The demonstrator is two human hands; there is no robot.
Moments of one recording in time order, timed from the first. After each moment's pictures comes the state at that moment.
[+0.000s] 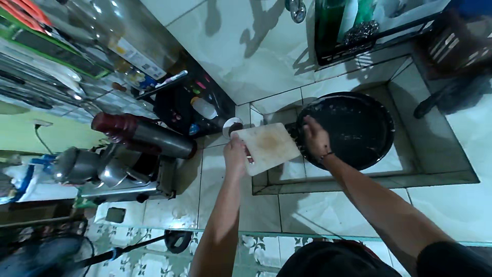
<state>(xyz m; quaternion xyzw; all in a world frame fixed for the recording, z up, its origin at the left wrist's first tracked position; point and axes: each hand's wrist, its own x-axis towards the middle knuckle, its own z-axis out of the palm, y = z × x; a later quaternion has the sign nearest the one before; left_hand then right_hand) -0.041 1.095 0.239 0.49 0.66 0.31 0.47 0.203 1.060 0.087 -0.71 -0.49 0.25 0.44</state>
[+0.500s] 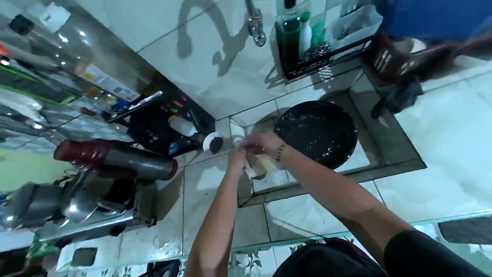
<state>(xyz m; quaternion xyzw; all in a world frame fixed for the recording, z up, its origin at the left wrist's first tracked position) 0.009 1.127 0.189 0.56 0.67 0.13 0.46 0.151 1.092 0.200 -0.51 -0.25 0.66 0.49</state>
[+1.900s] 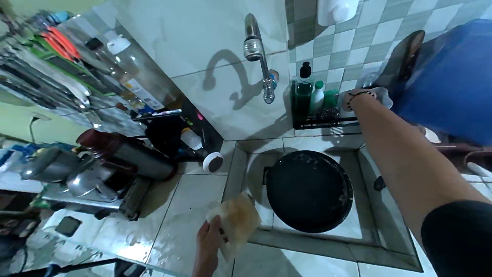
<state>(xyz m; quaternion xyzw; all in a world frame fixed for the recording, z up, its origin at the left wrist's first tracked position) -0.004 0.981 0.220 0.36 0.74 0.37 0.42 0.438 1.176 0.347 -0.82 -0.52 0.18 -0.13</state>
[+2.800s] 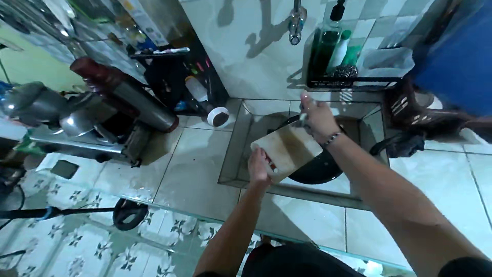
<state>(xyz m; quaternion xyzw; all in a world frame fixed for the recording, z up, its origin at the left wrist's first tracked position) 0.094 0.993 0.183 0.26 0.52 0.51 0.63 0.288 1.050 0.262 -0.59 -0.41 0.49 0.49</state>
